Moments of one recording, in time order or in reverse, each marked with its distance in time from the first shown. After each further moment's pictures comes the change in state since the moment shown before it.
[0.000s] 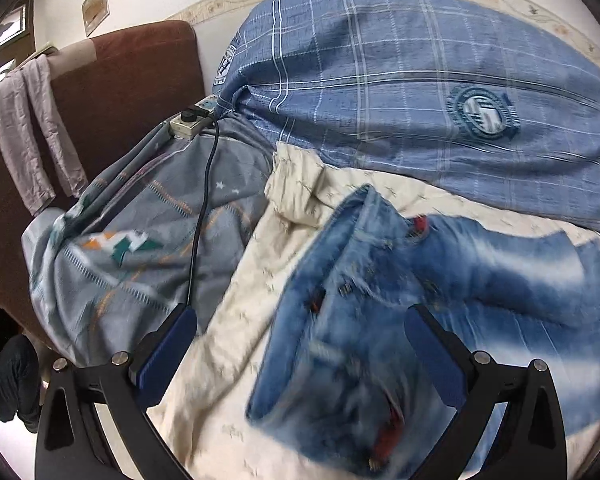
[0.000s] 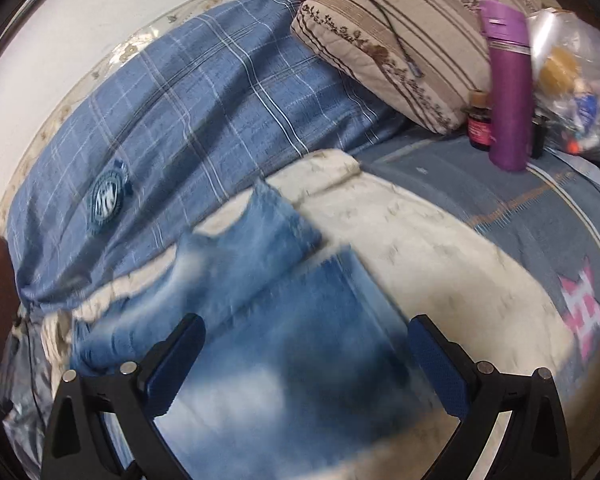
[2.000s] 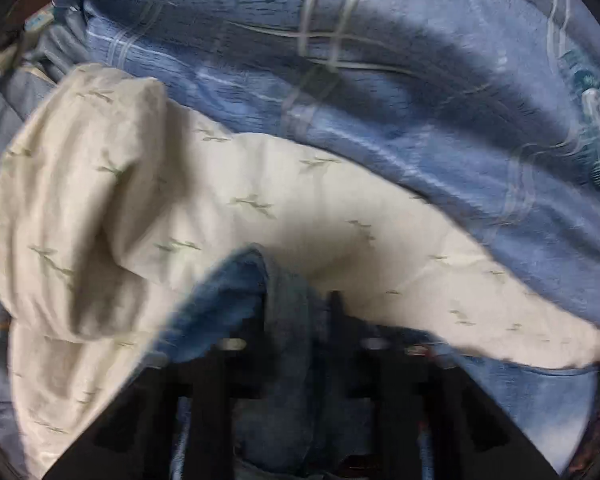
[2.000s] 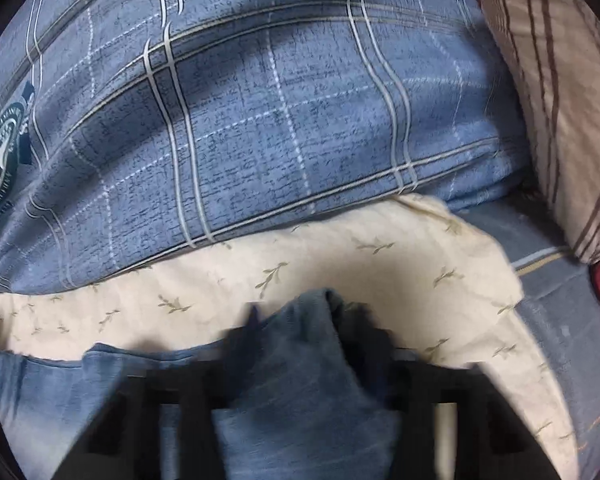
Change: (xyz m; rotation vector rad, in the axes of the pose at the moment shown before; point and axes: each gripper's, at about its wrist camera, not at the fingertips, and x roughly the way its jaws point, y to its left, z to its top) left arm 0.250 -0.097 0.085 -0.146 0.333 -0.264; right arm 0.231 0.105 0.089 -0.331 0.128 -0.203
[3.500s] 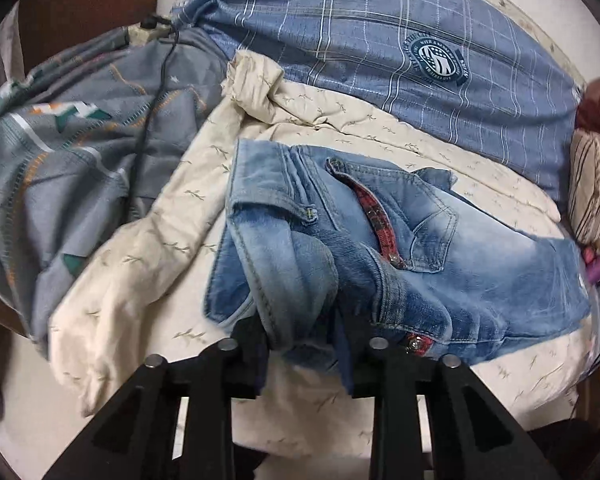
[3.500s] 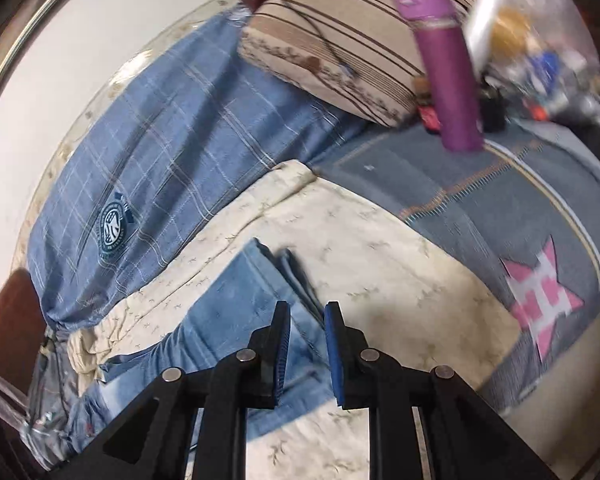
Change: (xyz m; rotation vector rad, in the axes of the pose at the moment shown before) left arm -0.215 0.108 -0.255 0.179 -0.154 -0.066; right arm -0.219 -0.193 -0.194 0.426 -0.129 0.293
